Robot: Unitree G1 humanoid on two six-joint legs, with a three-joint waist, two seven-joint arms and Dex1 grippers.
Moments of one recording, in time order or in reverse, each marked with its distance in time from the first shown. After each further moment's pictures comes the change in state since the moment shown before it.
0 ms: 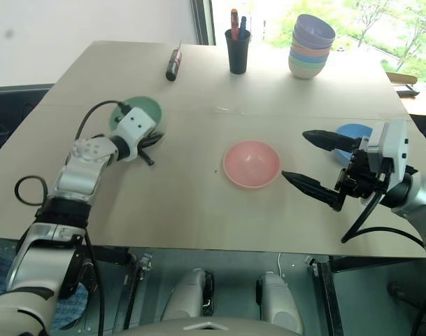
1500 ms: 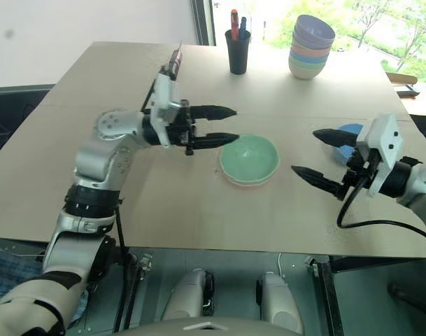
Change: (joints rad) left arm 0.006 -0.147 0.079 -0.391 -0.554 0.175 -0.395; right arm -0.014 -0.148 0.104 0.182 -0.191 -0.071 -0.045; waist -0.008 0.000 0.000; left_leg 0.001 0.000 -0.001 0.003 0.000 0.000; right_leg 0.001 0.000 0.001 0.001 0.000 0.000
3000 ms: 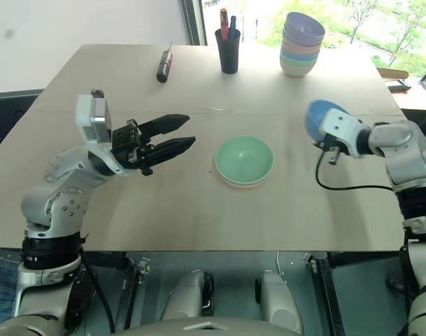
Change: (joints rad) left arm 0.324 0.089 0.221 -0.262 -0.242 0.044 0.151; right arm -0.593 0.092 0.496 0.664 -0.641 -0.342 0.210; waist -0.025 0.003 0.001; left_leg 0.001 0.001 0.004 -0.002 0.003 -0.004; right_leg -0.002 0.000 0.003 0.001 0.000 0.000
